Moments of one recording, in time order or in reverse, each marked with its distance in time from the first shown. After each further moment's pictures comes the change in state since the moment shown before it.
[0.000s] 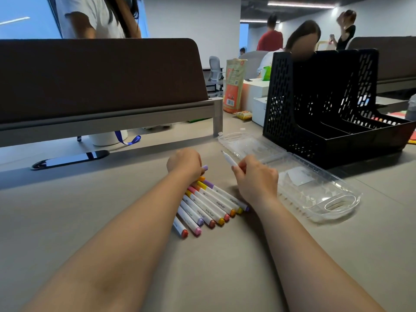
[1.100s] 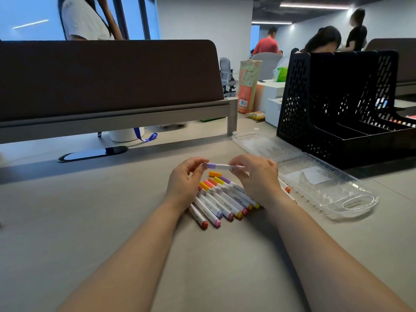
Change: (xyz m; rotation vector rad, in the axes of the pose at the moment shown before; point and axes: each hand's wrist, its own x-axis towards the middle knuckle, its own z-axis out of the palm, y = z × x) left_hand -0.086 -0.051 0.006 -1.071 0.254 0.198; right_hand -0.008 -0.018 0.009 0.104 -0.073 -0.322
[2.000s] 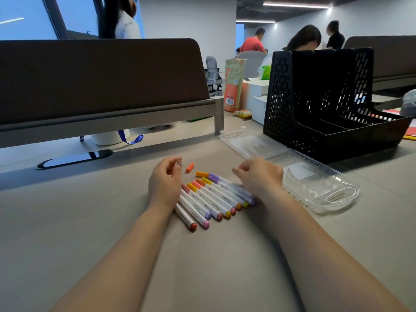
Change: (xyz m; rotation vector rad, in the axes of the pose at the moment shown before) left_hand 0.008 -0.012 0.000 0.181 0.216 -0.067; right_hand 0.001 0.012 -0.019 -0.156 -0.107 0.368
